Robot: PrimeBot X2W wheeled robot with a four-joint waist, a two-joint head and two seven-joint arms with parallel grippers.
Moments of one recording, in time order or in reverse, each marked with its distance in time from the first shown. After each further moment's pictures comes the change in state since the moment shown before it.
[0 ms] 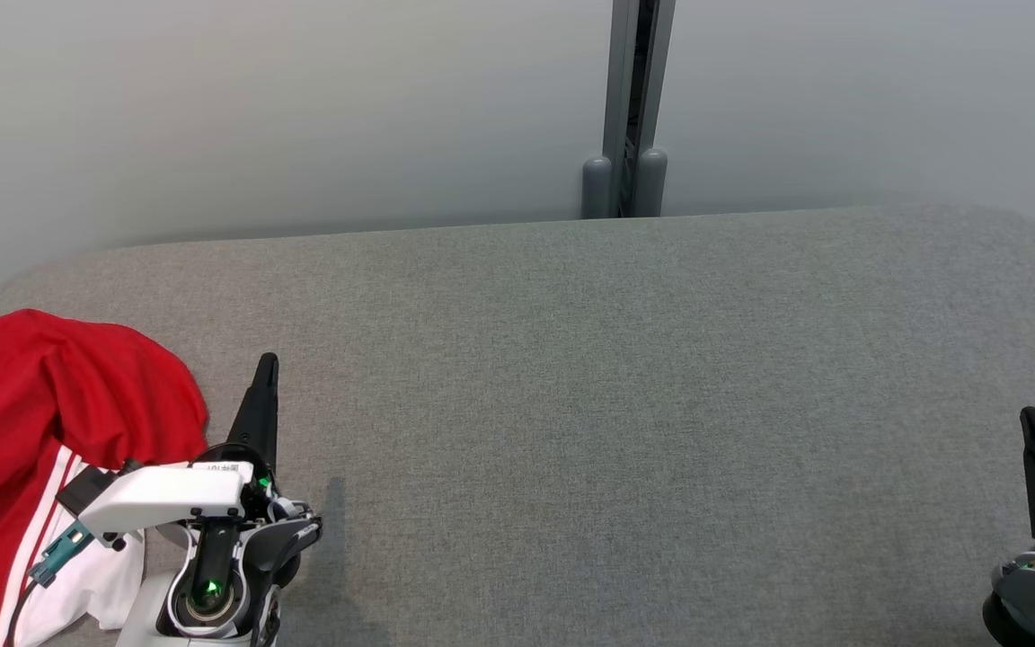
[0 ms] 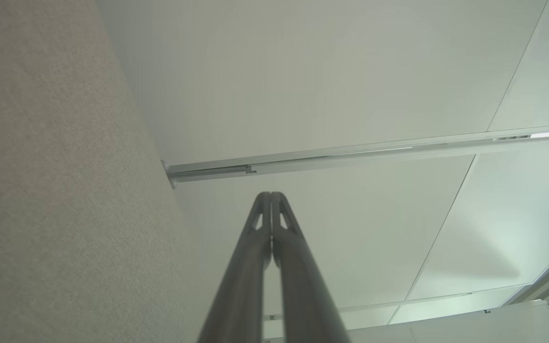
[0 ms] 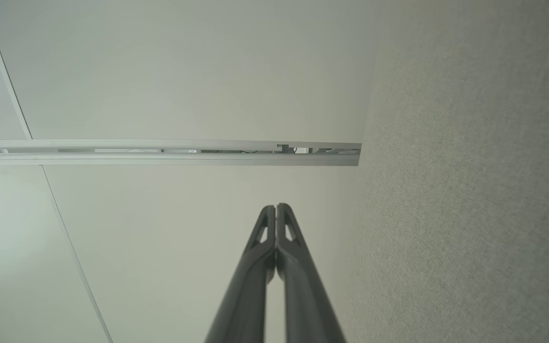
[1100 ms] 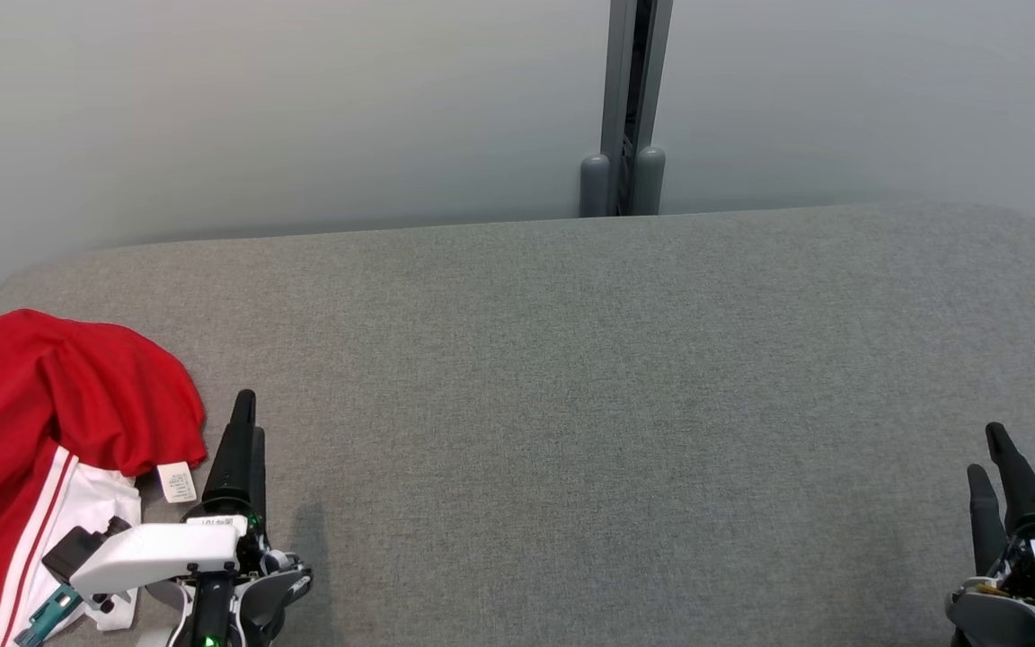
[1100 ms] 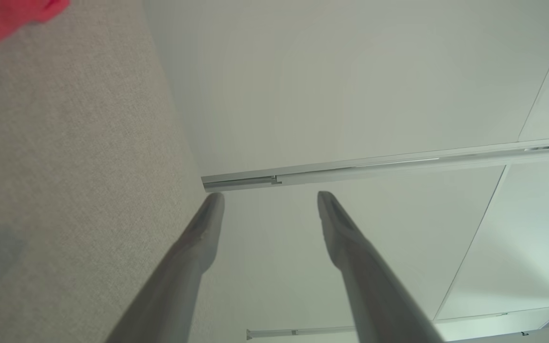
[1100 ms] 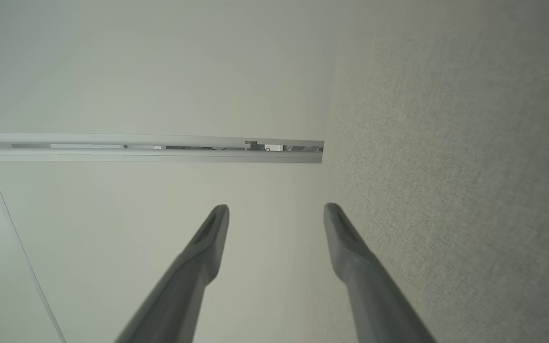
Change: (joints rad) left arm 0.102 -0.007 0.026 -0.036 0.059 0.005 -0.055; right arm 0.034 0.031 0.076 0.032 -0.068 -0.001 -0.099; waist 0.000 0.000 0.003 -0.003
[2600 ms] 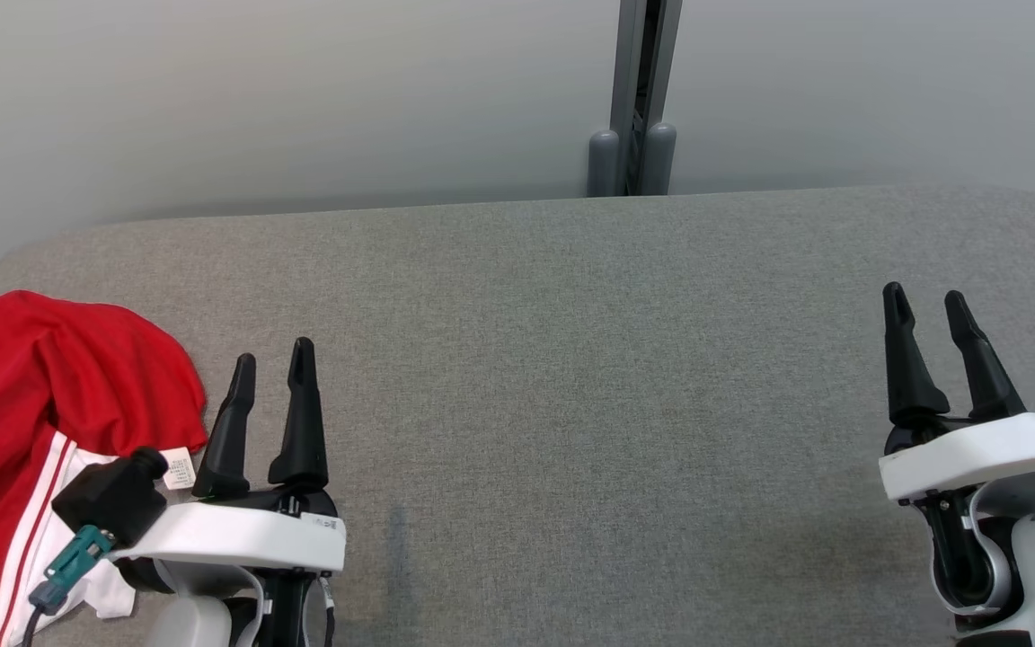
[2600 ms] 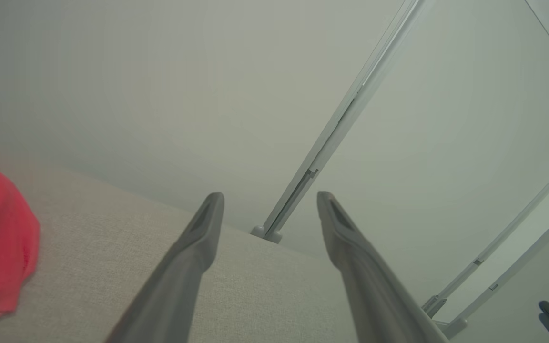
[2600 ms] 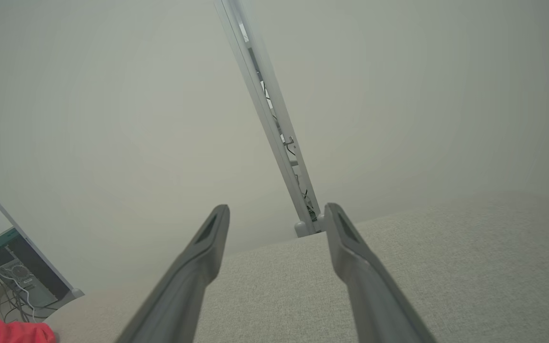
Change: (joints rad) left arm 0.074 0.004 -0.061 -0.337 0.880 0.147 -0.112; right arm -0.150 -0.074 0.244 -0.139 -1.005 0.000 -0.198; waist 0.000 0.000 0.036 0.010
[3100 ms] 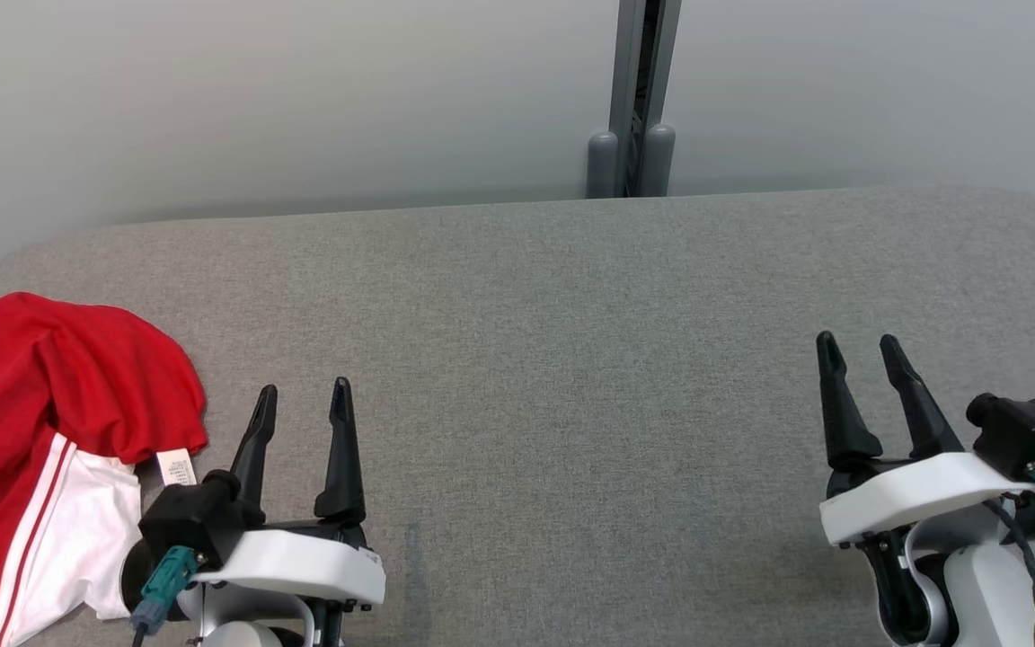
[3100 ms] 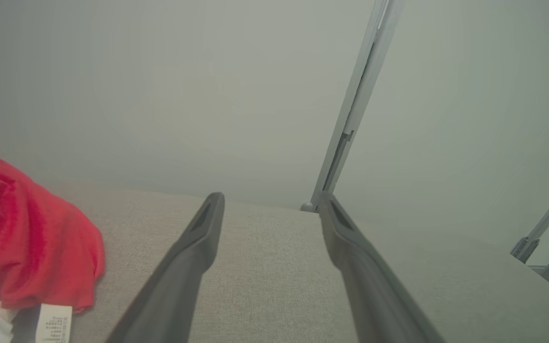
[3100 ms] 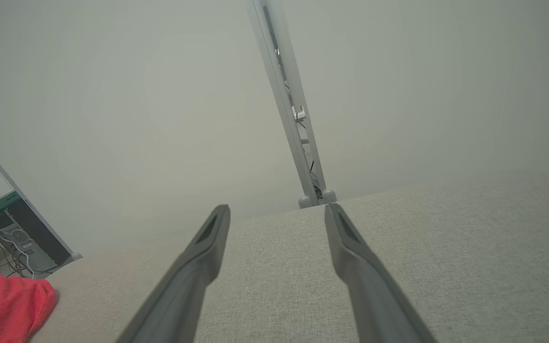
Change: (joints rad) left arm 0.024 0.015 -0.096 0.032 0.296 0.137 -0.028; right arm 0.023 0.049 0.063 0.072 -0.098 0.000 -0.050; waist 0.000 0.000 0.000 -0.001
